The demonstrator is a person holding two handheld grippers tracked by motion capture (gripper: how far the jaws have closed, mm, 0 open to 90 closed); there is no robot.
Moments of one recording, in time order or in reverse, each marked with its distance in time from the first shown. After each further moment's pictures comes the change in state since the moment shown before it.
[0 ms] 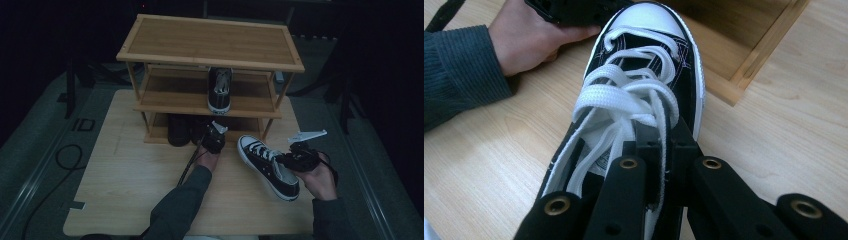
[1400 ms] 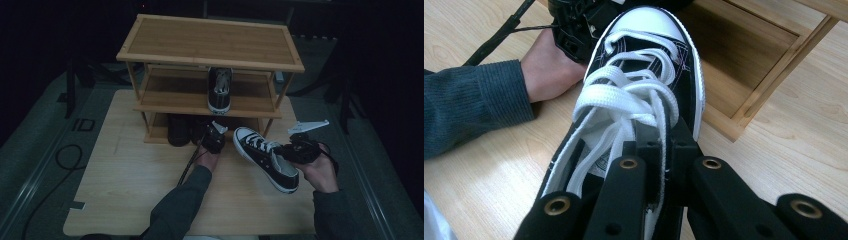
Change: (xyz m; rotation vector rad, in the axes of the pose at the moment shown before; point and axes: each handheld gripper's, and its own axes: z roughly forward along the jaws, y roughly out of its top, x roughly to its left) left arm 0.000 0.000 0.000 0.000 0.001 0.000; right arm 0.004 0.028 -0.016 -0.051 0.036 -0.044
